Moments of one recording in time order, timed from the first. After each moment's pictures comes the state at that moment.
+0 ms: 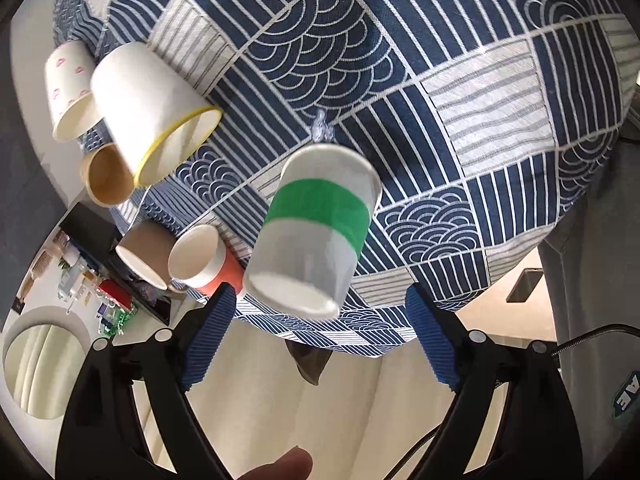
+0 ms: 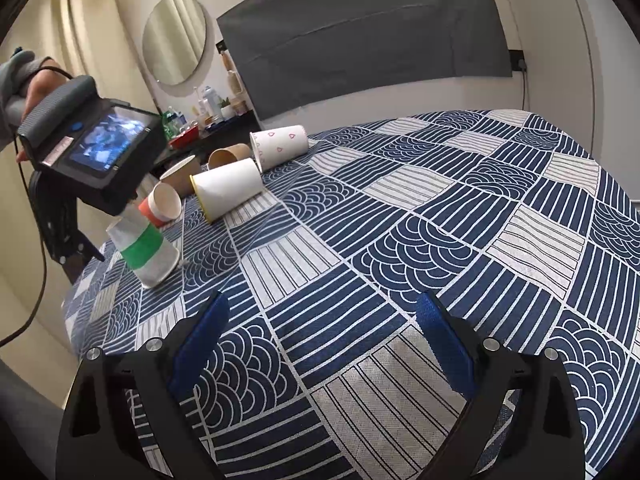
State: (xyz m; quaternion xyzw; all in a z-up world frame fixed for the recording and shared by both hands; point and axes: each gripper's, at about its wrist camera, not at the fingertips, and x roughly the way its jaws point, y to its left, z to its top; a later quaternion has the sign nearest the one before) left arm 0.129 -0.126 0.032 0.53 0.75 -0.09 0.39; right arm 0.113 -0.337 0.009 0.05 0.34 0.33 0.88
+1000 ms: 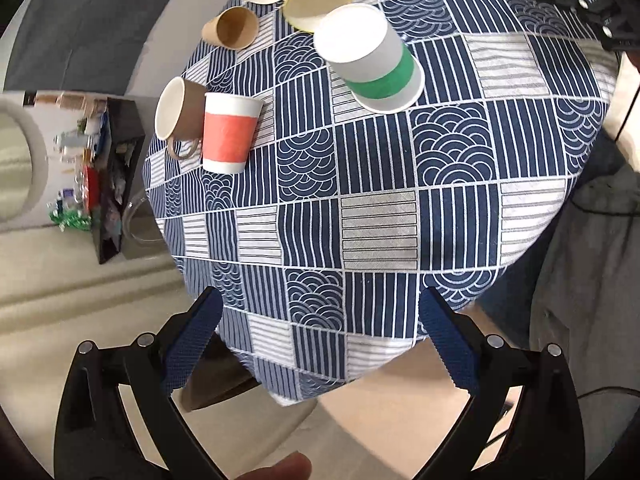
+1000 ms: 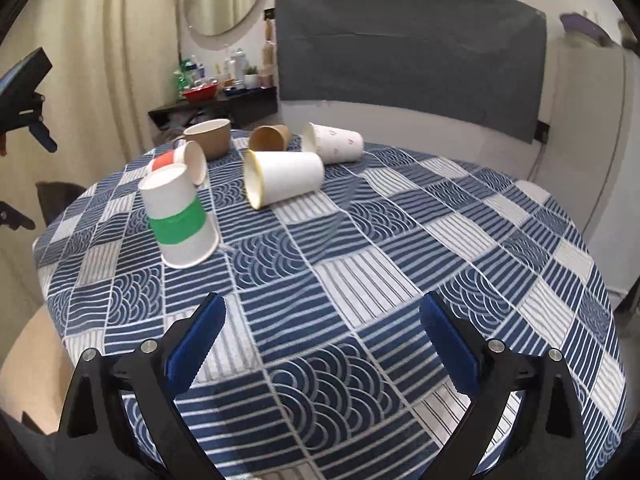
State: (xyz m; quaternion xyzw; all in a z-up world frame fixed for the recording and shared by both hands) left arm -0.024 0.011 0.106 0.34 0.64 0.01 0.69; right arm 0.049 -0.228 0.054 -0.12 0.30 0.31 0.89
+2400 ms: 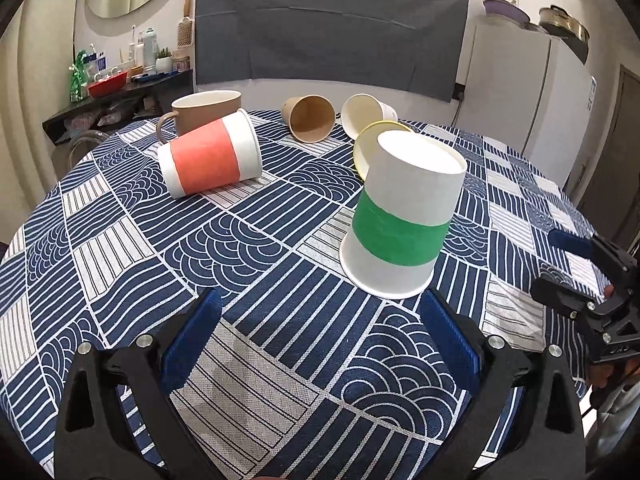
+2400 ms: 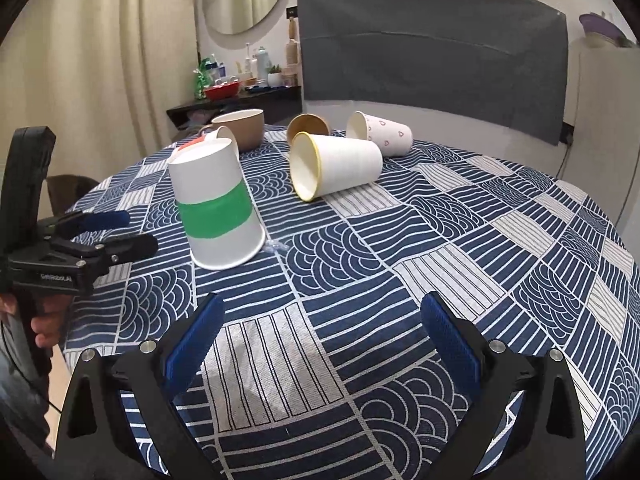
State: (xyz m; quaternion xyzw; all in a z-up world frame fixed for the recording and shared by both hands) left arm -0.021 0.029 0.015 -0.06 0.33 0.06 0.94; right arm 0.044 -0.185 0.014 -0.09 0.29 0.34 0.89
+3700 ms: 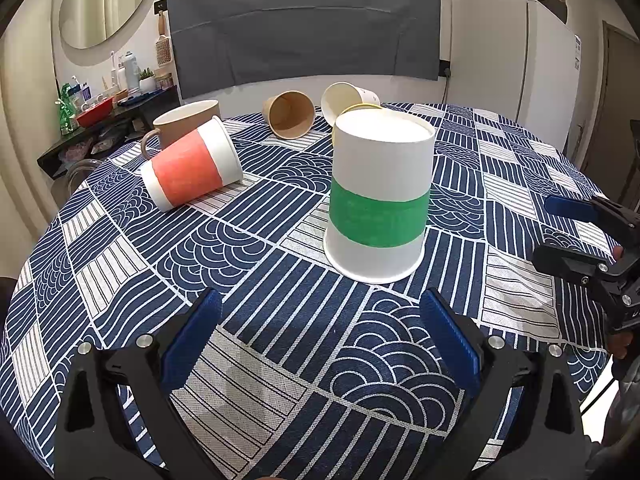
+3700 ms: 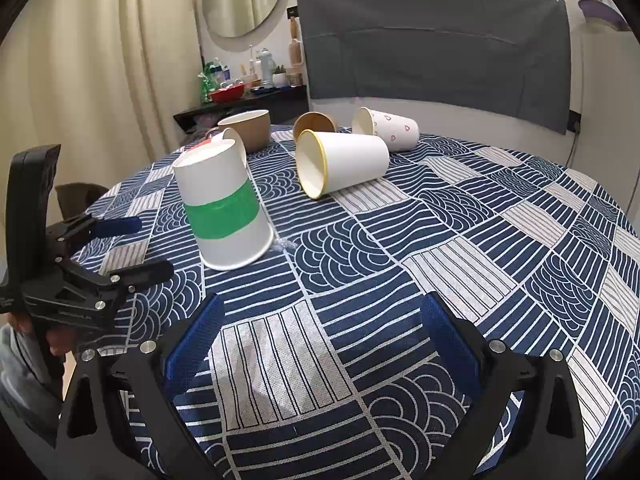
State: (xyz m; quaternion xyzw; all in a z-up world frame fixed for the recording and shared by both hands) left arm -0.020 0.011 0.013 0.00 0.34 0.05 0.94; right arm 0.047 -0.188 0.011 -0.07 0.30 0.35 0.88
